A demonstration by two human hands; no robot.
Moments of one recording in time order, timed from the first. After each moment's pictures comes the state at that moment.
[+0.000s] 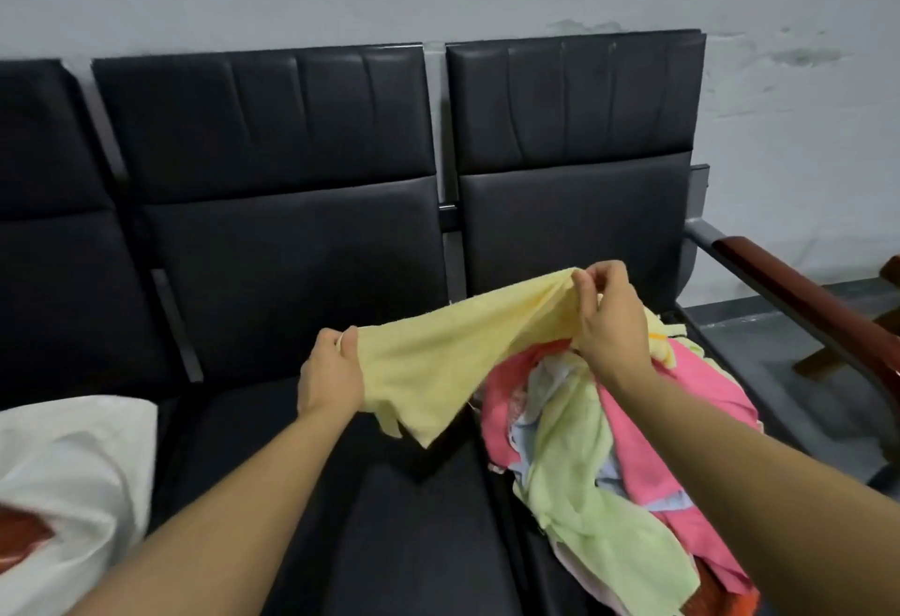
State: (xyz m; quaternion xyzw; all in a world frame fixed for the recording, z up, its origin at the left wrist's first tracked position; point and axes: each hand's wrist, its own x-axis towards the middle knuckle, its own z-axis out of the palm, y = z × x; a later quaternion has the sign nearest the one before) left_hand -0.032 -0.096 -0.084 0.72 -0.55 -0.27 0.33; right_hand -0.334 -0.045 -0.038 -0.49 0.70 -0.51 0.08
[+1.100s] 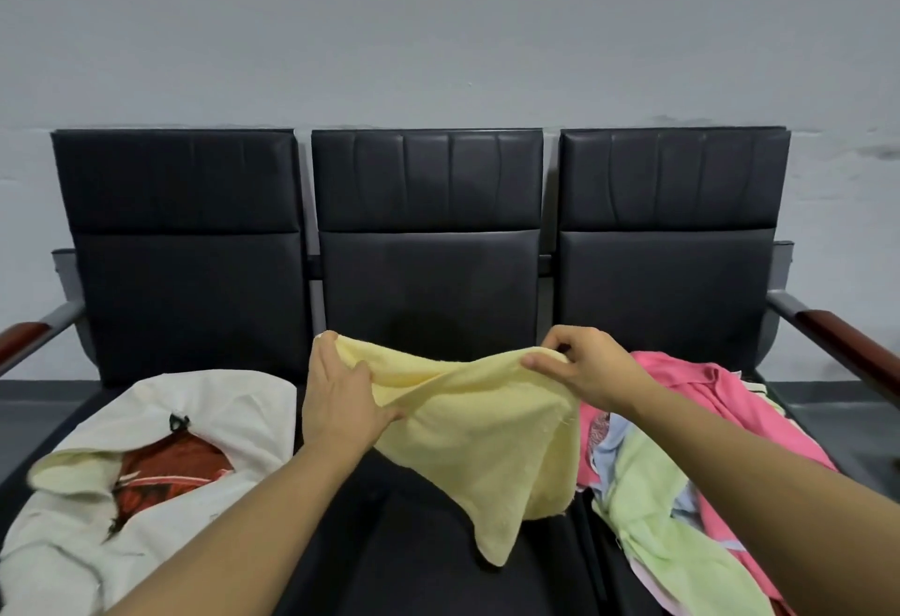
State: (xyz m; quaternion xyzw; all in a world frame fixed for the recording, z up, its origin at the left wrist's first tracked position) left_hand 0.112 0.007 -0.027 0.72 -0.67 0.01 0.17; right_hand -0.202 0.005 0.029 -0.73 0.60 -0.26 0.20
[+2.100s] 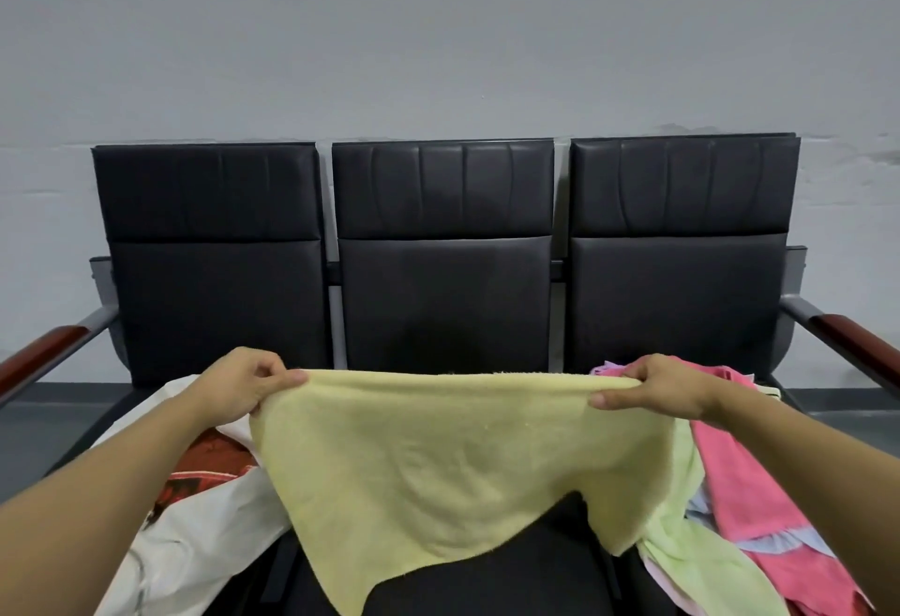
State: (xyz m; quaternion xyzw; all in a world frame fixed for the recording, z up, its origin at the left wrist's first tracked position) left_hand 0.263 0.013 0.032 0.67 -0.66 -0.26 0.22; right_hand -0.267 0.024 0.031 -0.67 0.65 -0.11 0.34
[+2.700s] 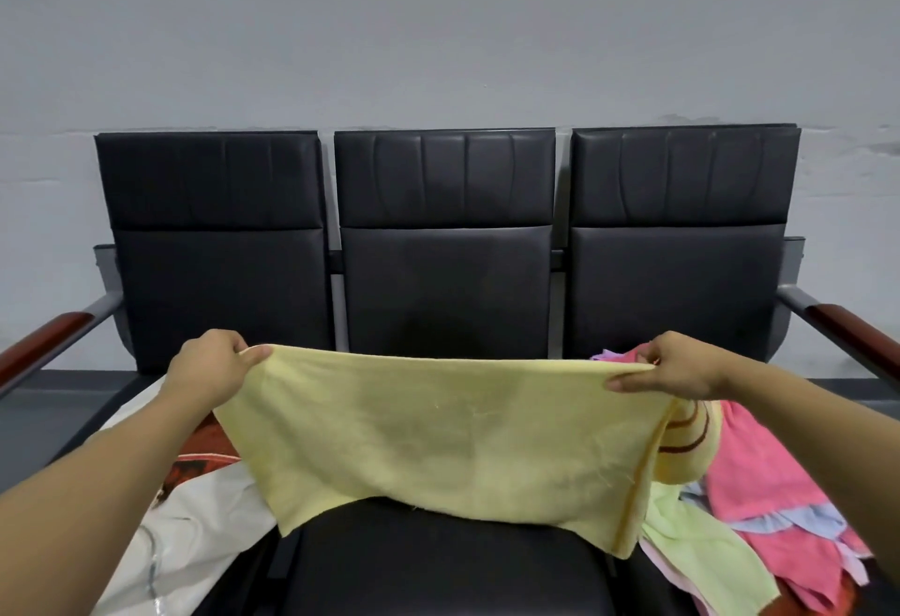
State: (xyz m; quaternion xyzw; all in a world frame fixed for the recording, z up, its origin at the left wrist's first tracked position) left_hand 0.283 0.014 0.025 0.80 -0.56 -0.08 0.20; right_hand -0.278 0.036 0.050 -0.69 0.67 -0.08 0.25
